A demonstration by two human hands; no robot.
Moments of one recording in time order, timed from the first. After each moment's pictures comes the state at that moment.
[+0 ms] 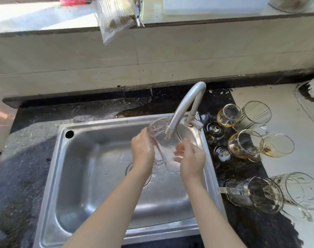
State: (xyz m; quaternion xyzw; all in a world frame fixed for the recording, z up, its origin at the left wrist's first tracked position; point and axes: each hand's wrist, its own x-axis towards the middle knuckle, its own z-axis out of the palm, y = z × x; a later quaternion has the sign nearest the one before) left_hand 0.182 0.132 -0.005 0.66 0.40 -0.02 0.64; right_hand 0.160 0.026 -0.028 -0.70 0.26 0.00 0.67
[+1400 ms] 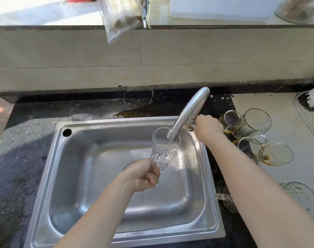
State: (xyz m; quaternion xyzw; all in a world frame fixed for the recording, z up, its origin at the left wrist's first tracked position) left_hand 0.164 0.159 -0.051 0.36 0.43 -0.45 0.69; right_hand 0.276 -0.021 -0.001 -0.98 0.00 0.19 -0.01
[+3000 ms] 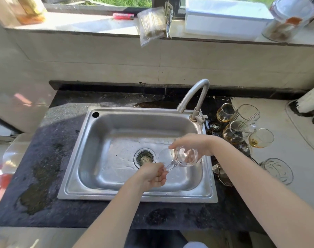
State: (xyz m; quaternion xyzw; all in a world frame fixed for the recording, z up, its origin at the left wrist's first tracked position) left_hand 0.046 0.138 -0.009 0.50 0.41 -0.31 0.70; right_hand 0.155 -0.006 0.052 -0.78 0.00 0.53 0.33
